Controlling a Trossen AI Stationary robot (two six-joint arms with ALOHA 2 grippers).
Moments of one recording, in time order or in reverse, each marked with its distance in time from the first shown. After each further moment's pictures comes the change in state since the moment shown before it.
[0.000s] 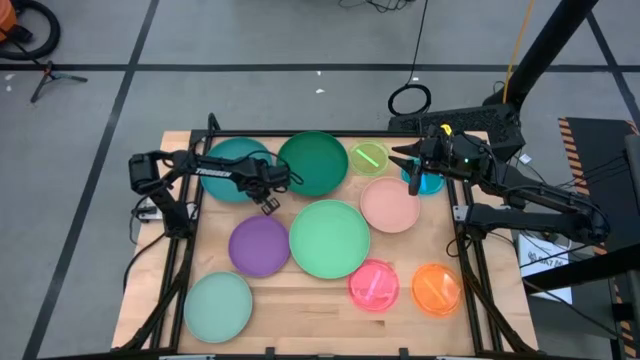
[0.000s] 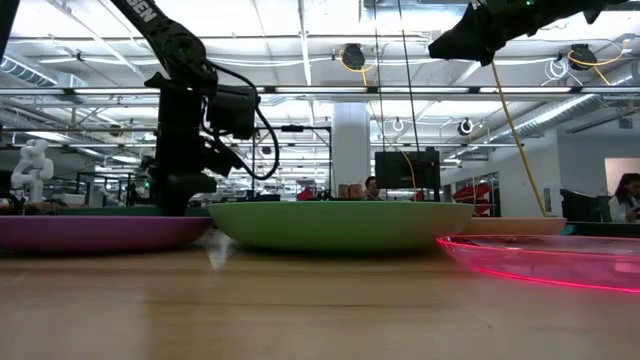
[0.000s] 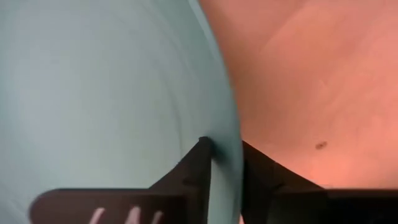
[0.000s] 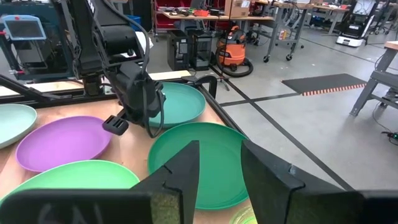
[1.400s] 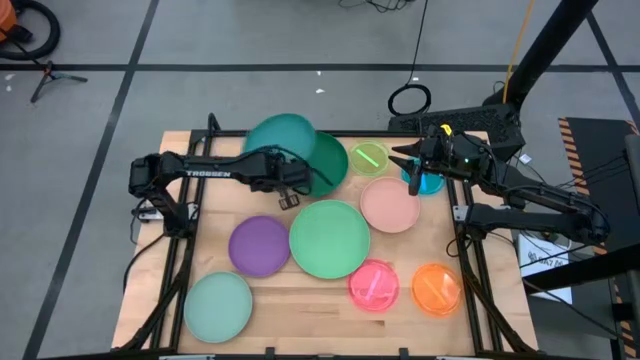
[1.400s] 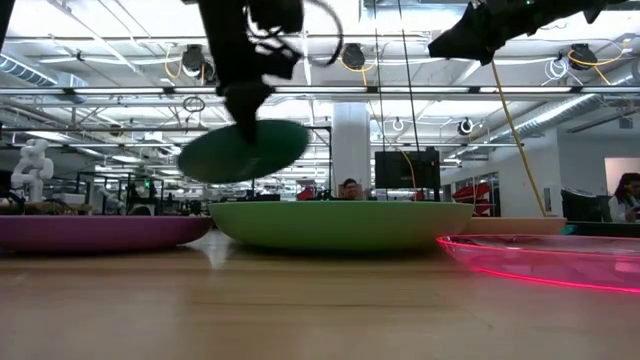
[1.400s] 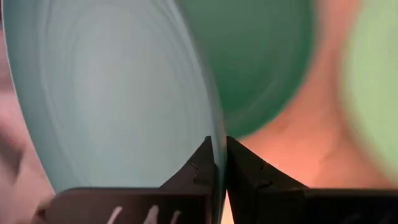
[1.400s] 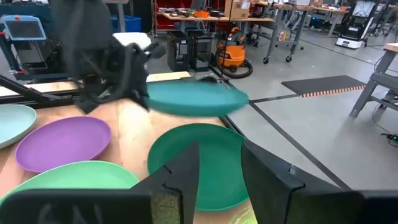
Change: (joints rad) left arm -0.202 -0.002 0.460 -0.125 -0.181 0.315; right arm 0.000 0.000 0.000 0.007 0.000 -0.004
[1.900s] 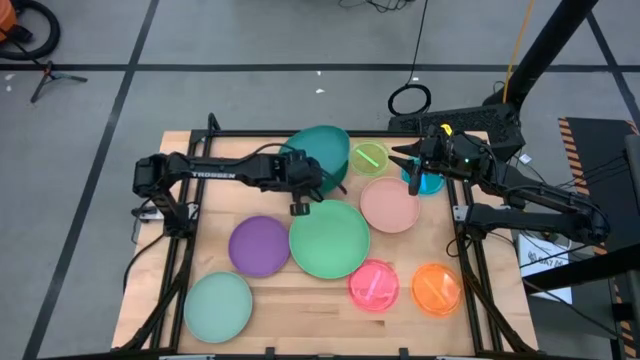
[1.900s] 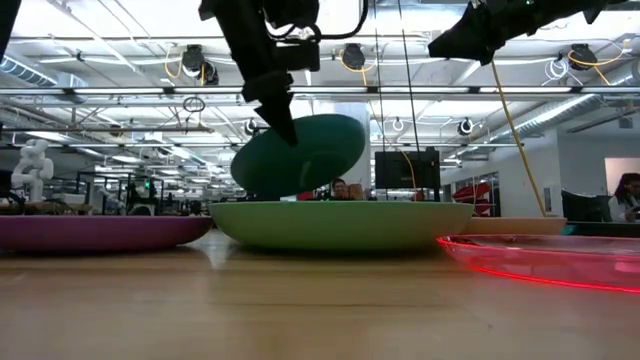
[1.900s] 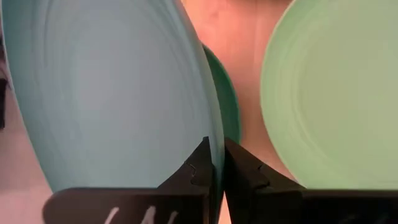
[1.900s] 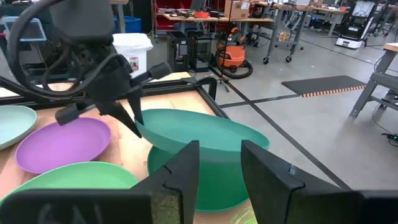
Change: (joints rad) left arm 0.005 0.044 0.000 0.228 0.185 0.304; right arm 0.000 0.000 0.000 0.001 0.000 0.003
